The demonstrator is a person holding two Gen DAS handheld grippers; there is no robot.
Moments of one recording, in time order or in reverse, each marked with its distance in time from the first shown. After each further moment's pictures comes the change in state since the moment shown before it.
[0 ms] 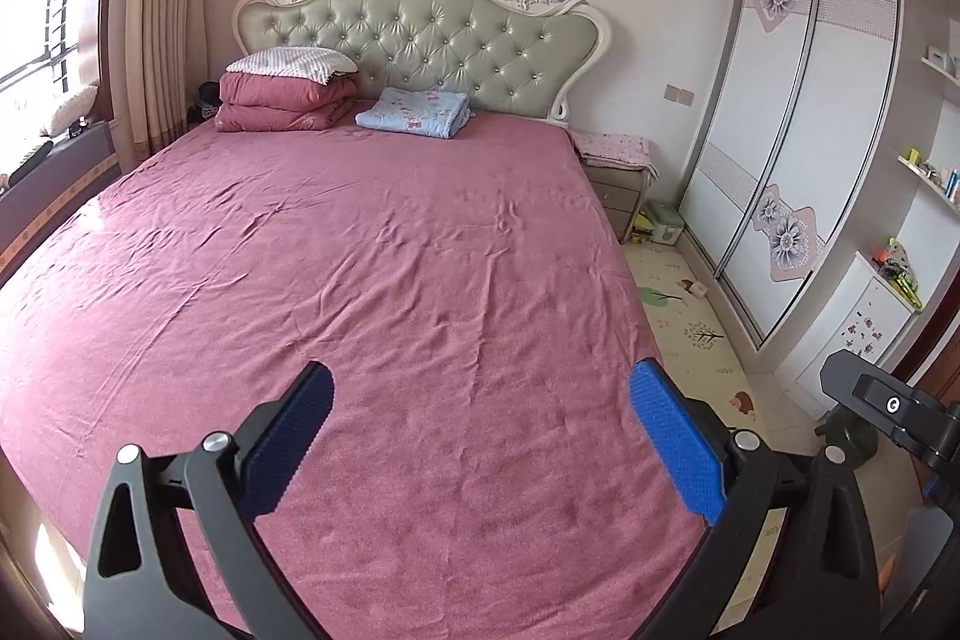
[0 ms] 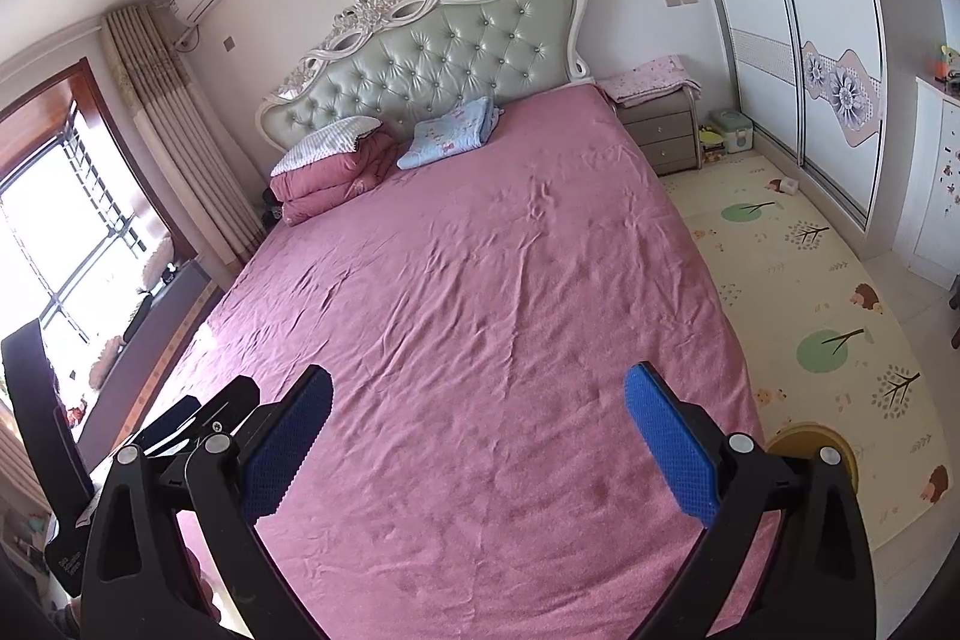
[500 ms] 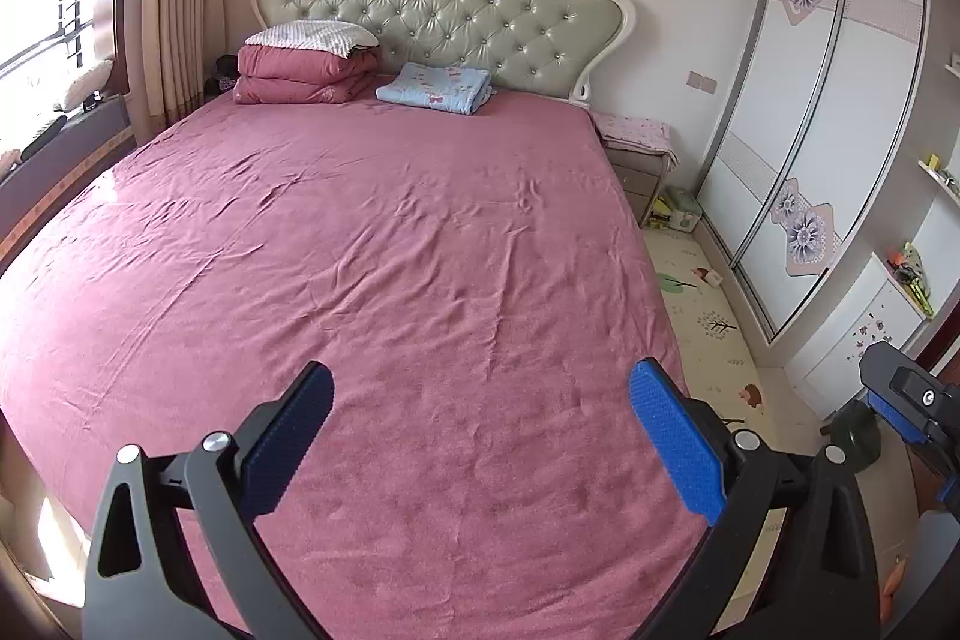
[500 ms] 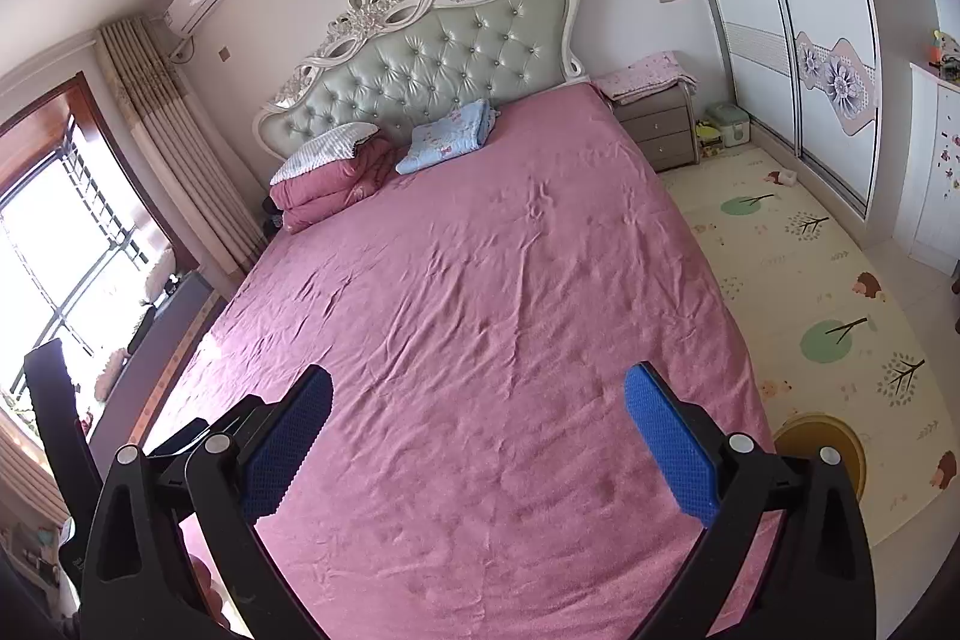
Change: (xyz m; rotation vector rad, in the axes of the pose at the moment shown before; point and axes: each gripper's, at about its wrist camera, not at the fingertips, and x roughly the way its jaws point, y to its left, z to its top) left arm 0.006 0.013 -0.006 -0.043 0.057 0.040; right arm -0.001 -0.003 -0.001 0.027 -0.008 0.004
